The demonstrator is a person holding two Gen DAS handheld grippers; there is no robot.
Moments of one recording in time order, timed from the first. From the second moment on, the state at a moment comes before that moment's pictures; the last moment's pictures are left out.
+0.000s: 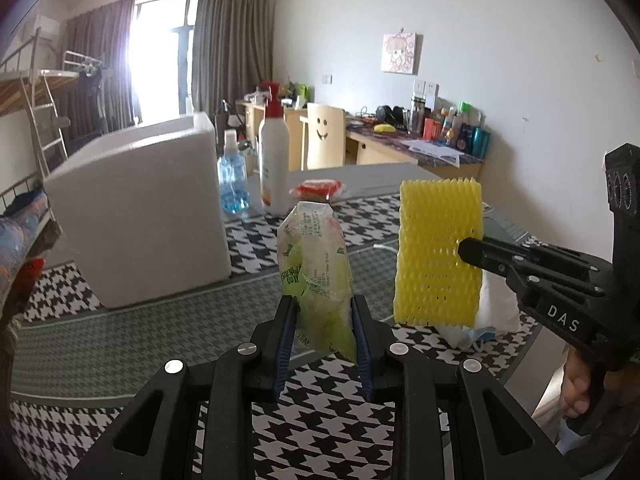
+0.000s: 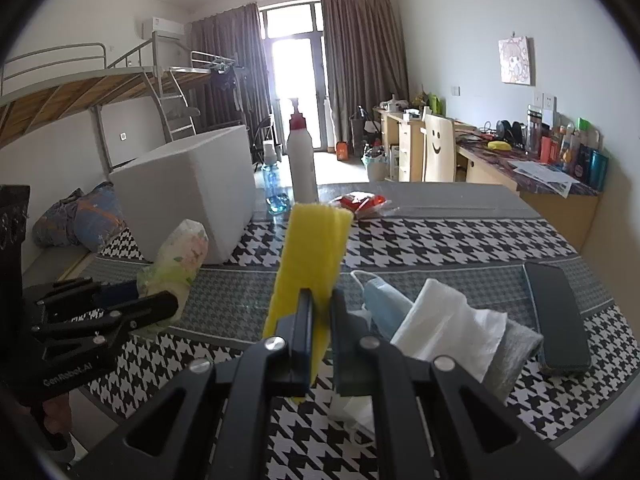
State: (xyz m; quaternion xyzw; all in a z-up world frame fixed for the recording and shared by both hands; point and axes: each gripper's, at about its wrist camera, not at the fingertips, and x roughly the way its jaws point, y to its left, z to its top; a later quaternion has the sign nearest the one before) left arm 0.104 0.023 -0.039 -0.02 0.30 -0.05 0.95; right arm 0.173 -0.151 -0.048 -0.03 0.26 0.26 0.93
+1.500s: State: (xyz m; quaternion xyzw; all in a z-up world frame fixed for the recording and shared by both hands) left arm 0.137 0.049 0.021 0.00 0.23 -0.05 0.97; right arm 0.199 -0.129 0.001 -0.04 0.21 0.26 0.94
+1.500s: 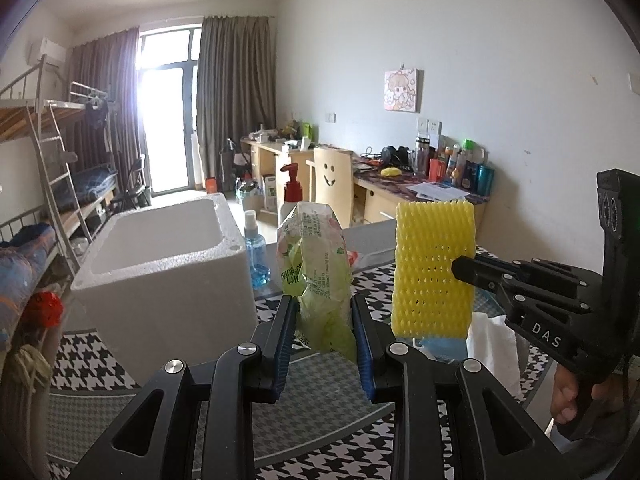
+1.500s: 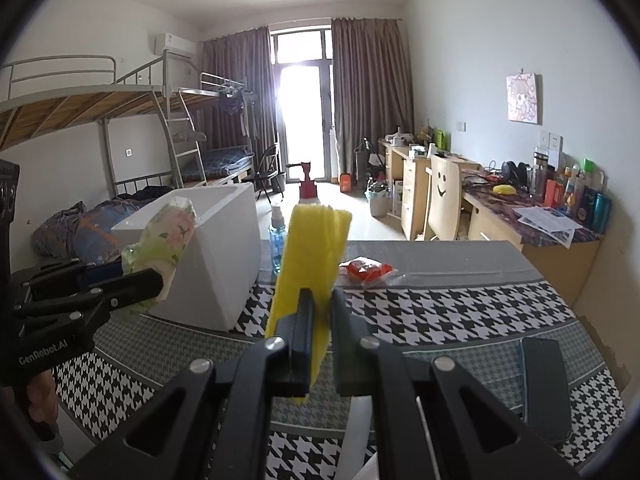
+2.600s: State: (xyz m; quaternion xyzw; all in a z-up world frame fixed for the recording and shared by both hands) left arm 0.161 0.069 0.051 -0.01 0.21 -0.02 0.98; right arm 0.212 -0.107 0.042 -0.05 0.18 0.28 0.94
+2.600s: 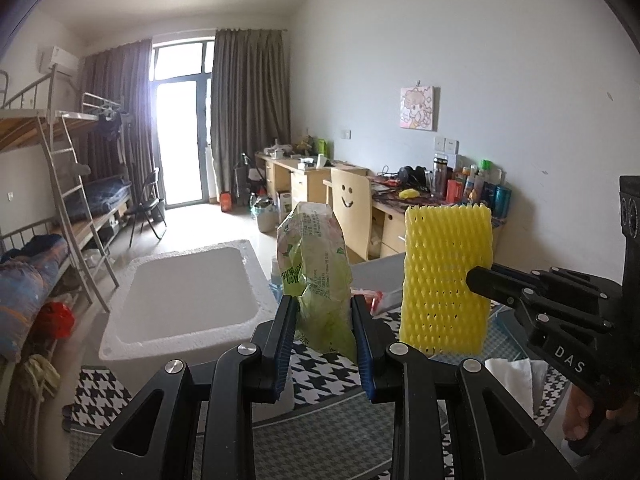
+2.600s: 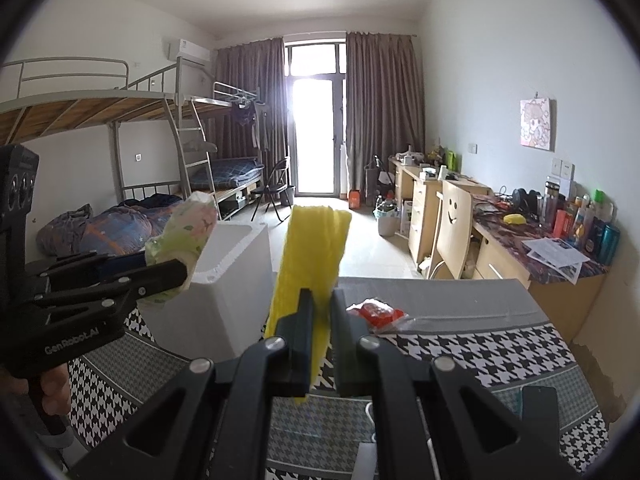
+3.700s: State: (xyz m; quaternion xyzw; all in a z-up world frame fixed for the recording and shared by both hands) left arm 0.191 0.111 0.070 -0.02 0.20 0.07 0.98; right arm 0.235 -0.058 0.067 -0.07 0.17 0.32 0.93
